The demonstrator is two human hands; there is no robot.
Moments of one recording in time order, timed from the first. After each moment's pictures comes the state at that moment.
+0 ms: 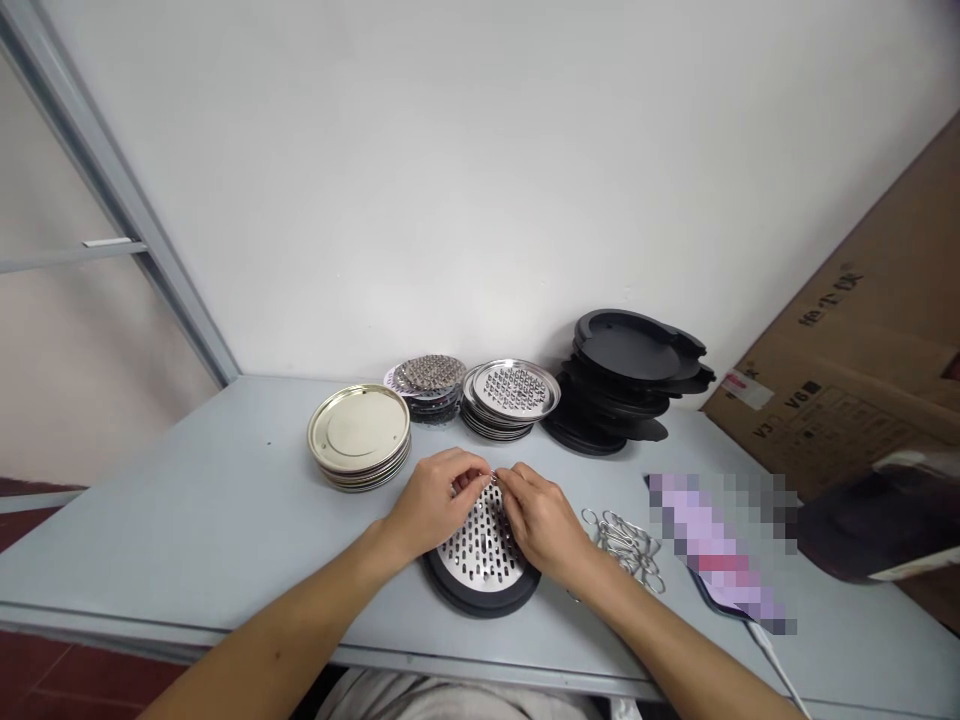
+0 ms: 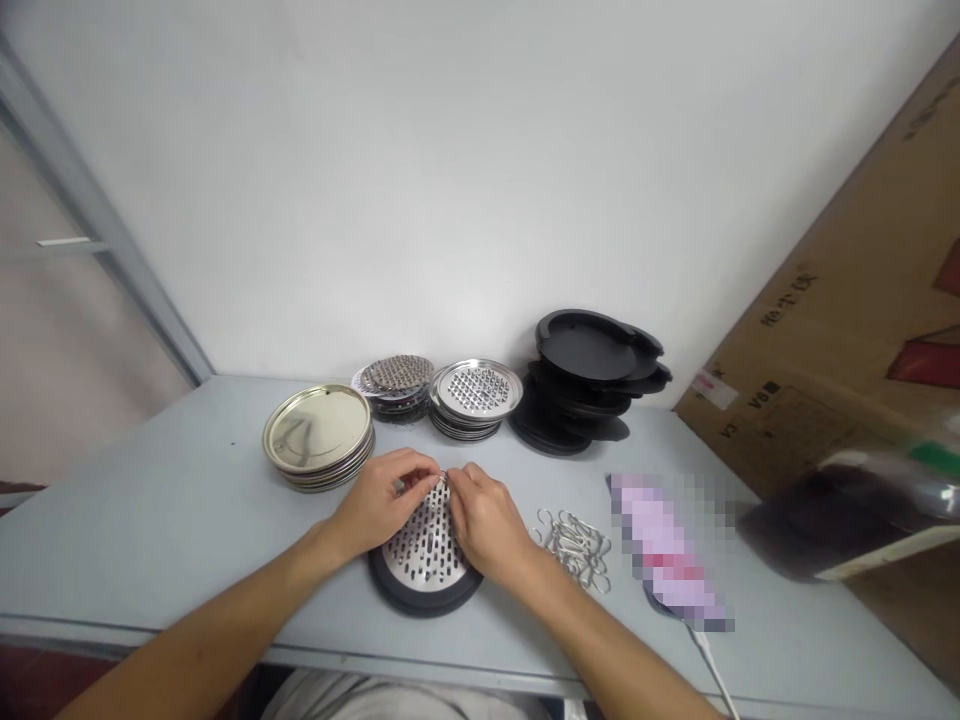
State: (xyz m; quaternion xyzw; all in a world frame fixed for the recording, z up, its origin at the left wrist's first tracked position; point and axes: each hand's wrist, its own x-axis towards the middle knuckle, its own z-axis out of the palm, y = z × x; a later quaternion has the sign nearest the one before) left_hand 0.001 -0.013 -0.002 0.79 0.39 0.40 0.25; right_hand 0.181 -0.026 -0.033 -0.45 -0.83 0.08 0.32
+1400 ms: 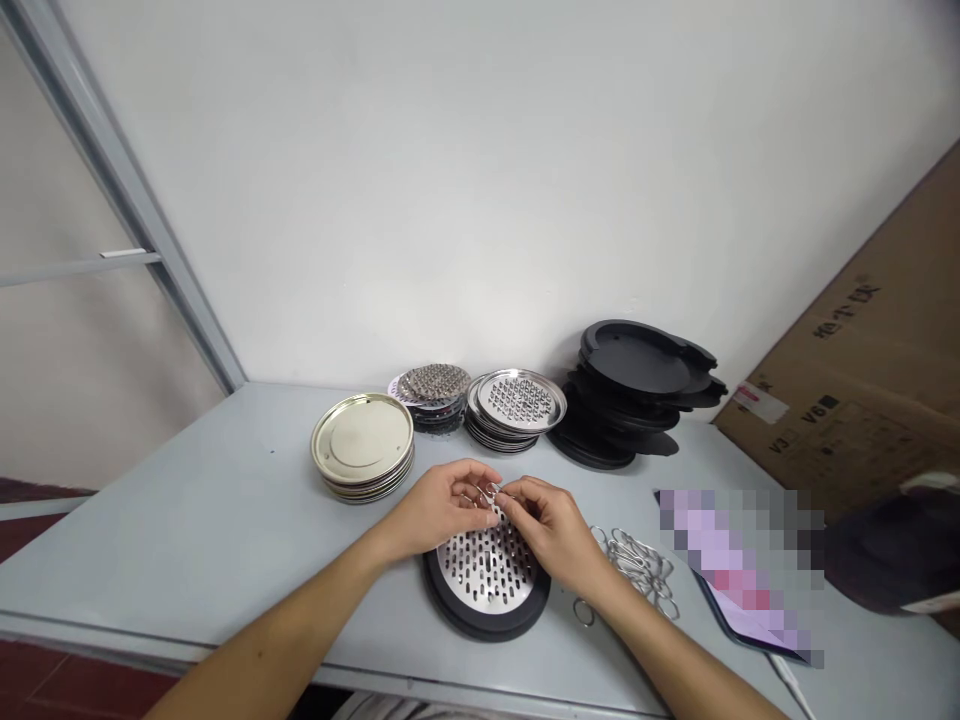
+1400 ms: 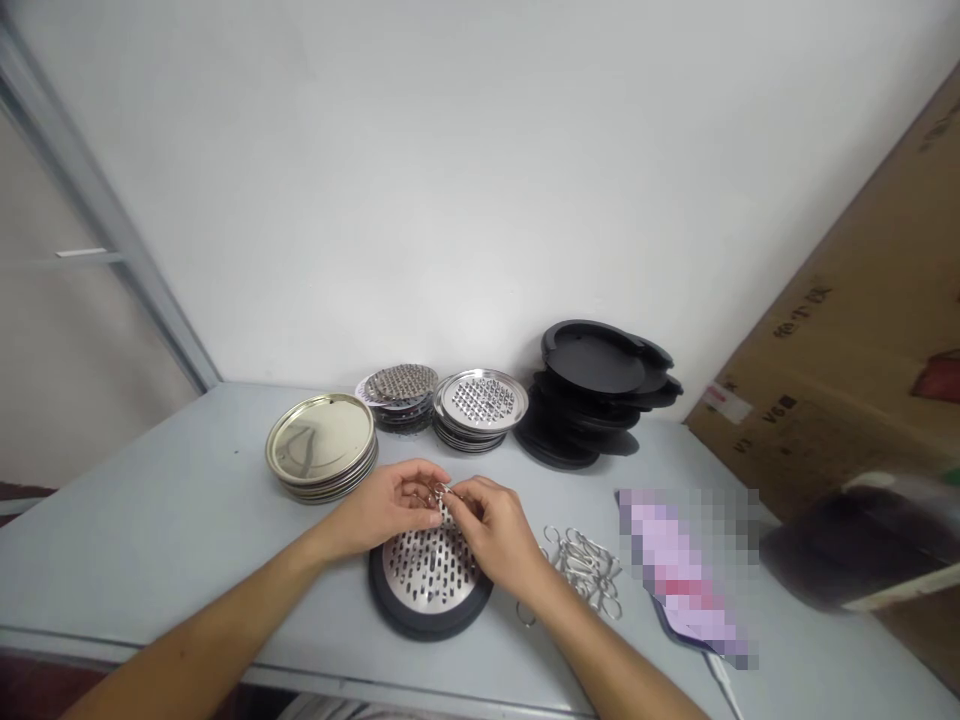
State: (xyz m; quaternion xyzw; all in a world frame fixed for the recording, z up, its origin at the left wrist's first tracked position) left_hand -0.008 -0.001 -0.005 0.65 0.34 0.34 0.58; right_hand 0.181 -0.023 -0.018 -0.47 -0.73 0.30 0.39
